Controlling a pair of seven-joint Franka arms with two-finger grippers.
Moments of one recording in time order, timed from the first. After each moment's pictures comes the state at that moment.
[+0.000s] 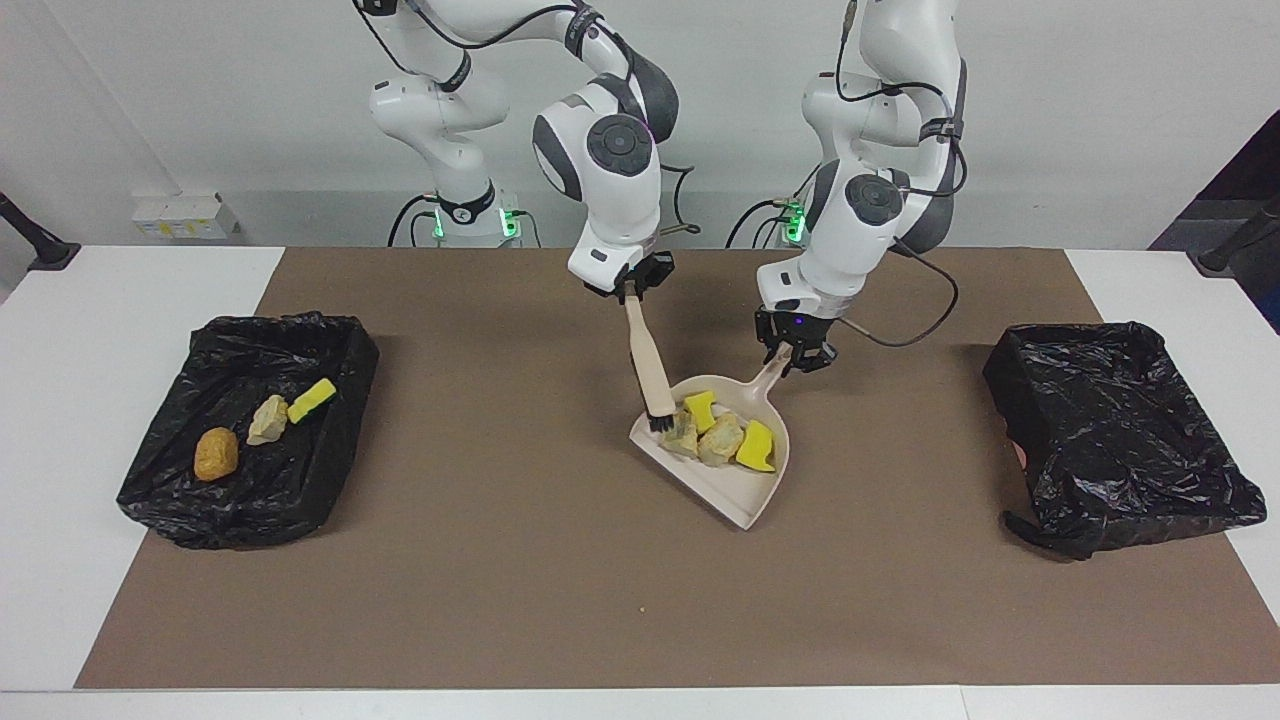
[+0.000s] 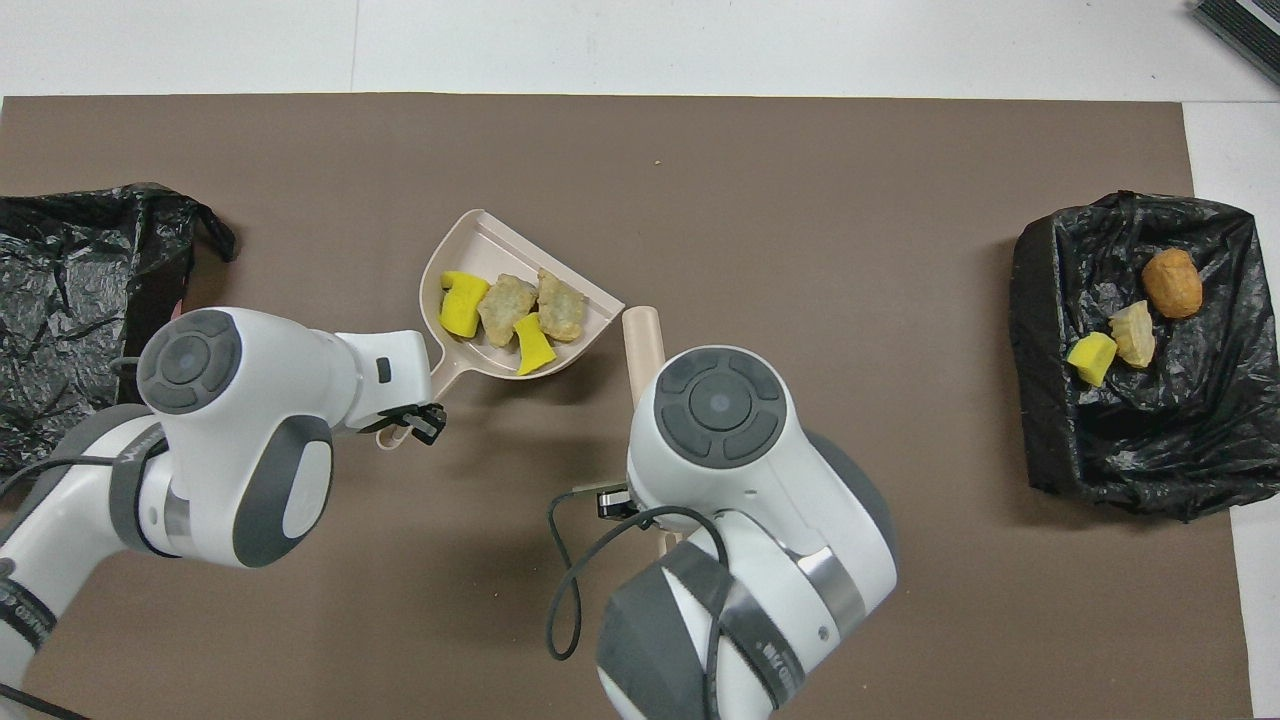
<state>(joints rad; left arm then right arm) -0.32 0.03 0.01 -2.18 -0.17 2.27 0.43 0.28 0.12 0.41 -1.86 0.10 1.86 0.61</state>
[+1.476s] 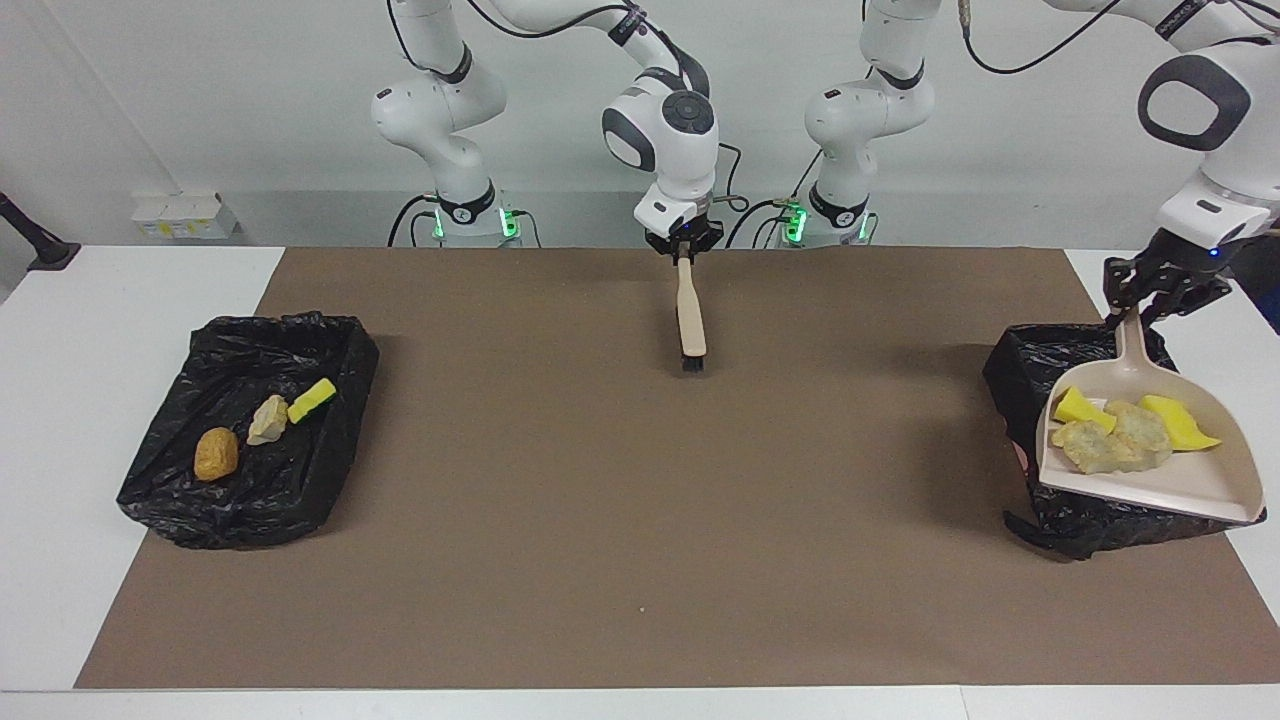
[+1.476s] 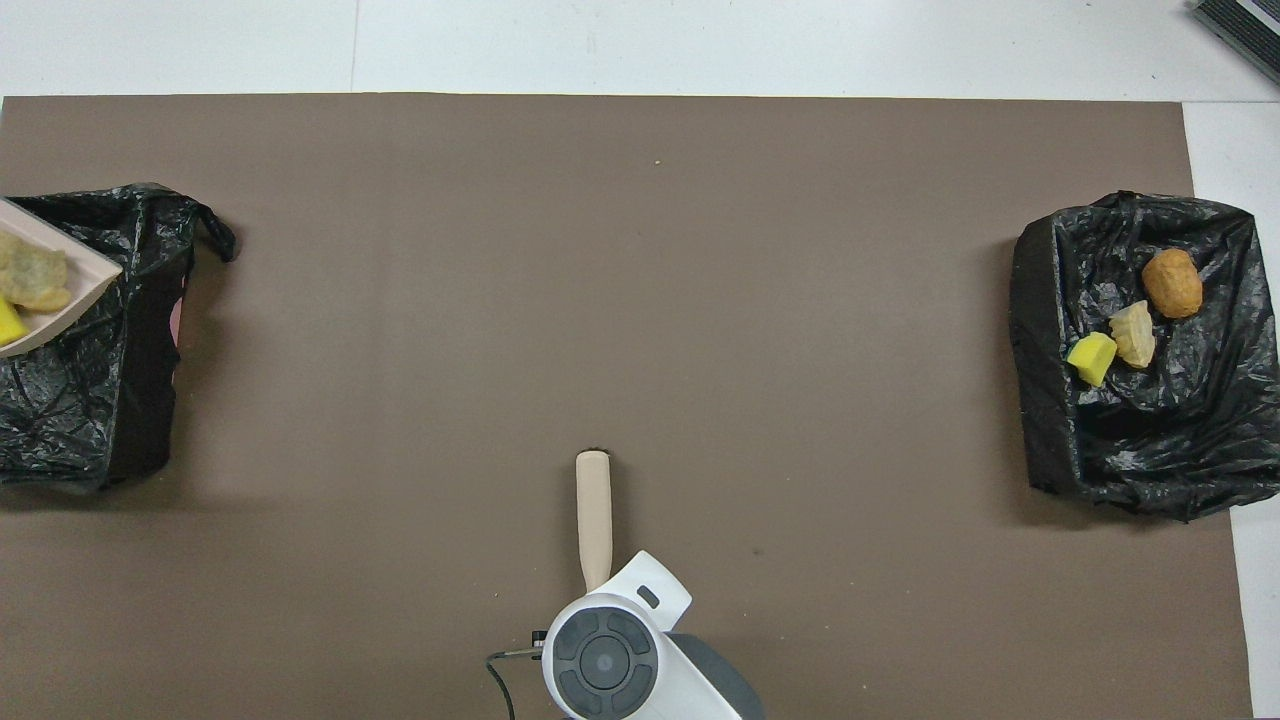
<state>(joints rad) 0.39 0.01 0.06 -1.80 0.21 1.97 1.01 0.53 0.08 0.42 -2.24 0.19 2.25 0.82</state>
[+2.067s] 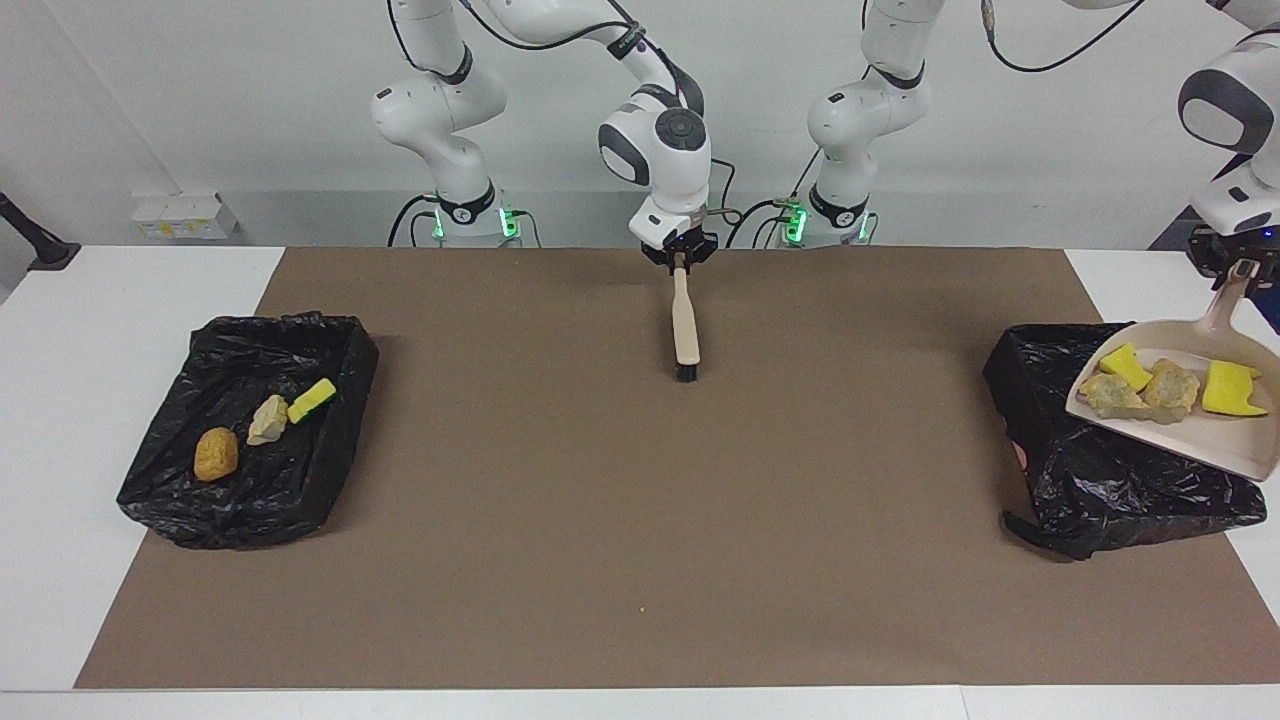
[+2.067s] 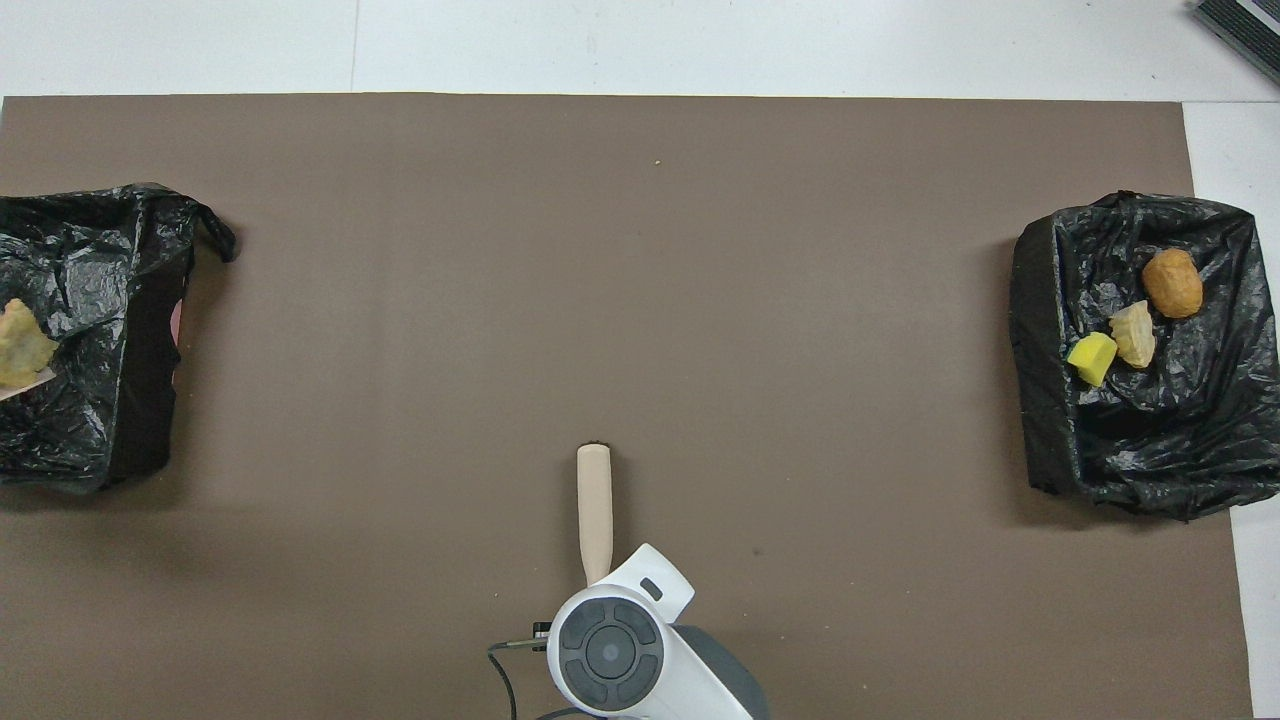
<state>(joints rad) 0.38 0.02 0.03 -1.80 0.63 1.99 1.14 0.52 0.09 0.41 -2.23 0.19 2.25 0.82</state>
